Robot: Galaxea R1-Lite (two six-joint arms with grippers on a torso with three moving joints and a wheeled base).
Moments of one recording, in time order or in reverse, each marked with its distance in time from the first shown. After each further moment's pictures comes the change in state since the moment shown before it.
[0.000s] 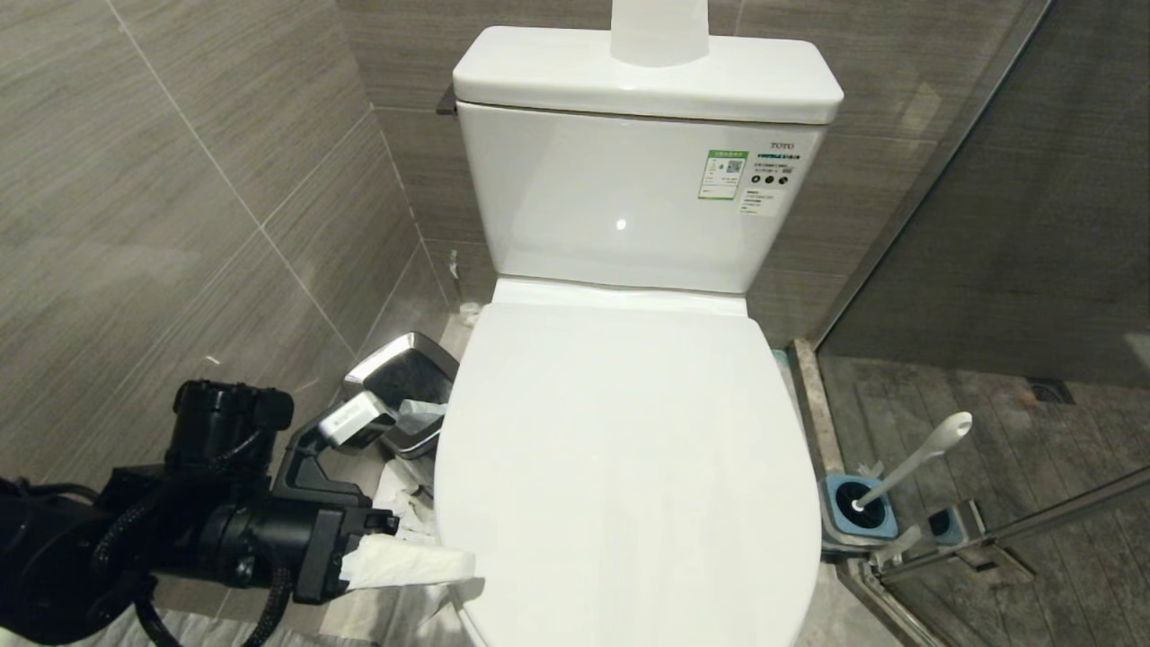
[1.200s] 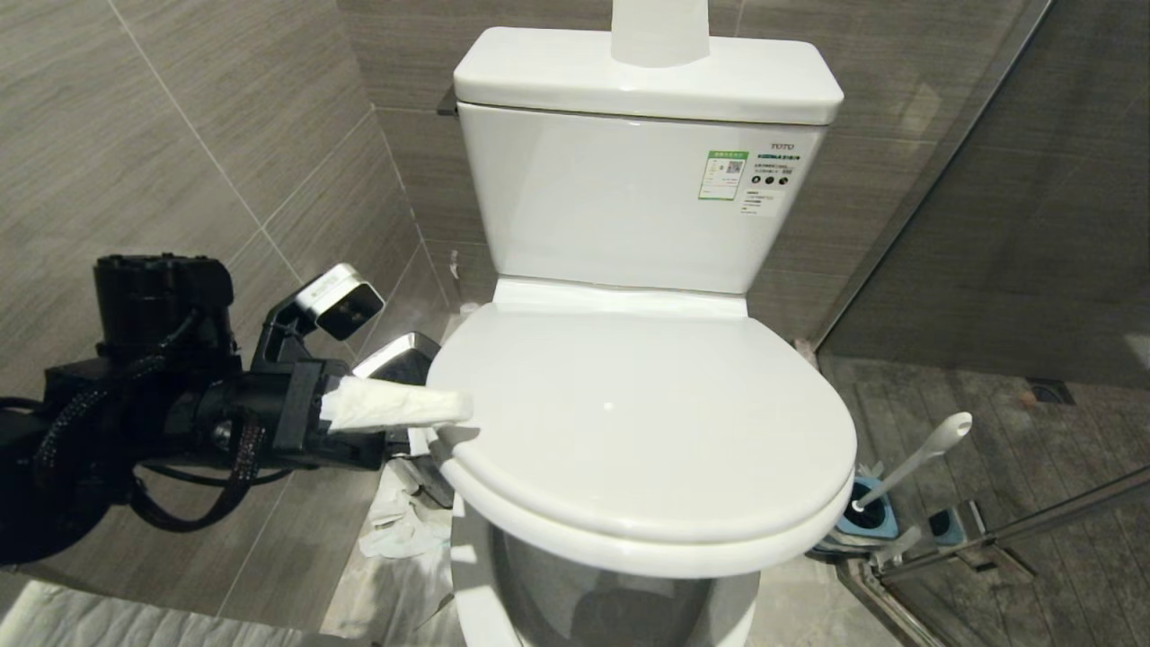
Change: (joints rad) left arm -0.009 -0.075 -0.232 -0.106 0.003 -0.372; right arm 0.000 0.000 0.000 0.000 0.000 0.000
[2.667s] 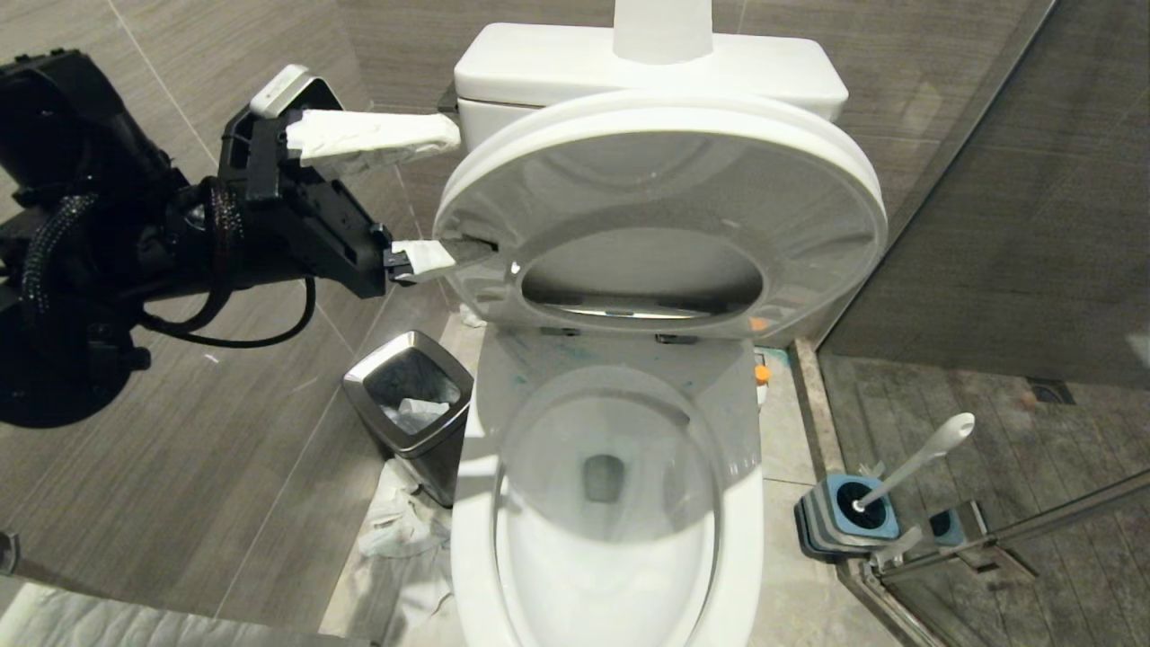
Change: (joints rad) left arm -0.048 0.041 -0.336 -0.301 0.071 -0.477; right arm 0.000 0.000 0.000 0.000 0.000 0.000
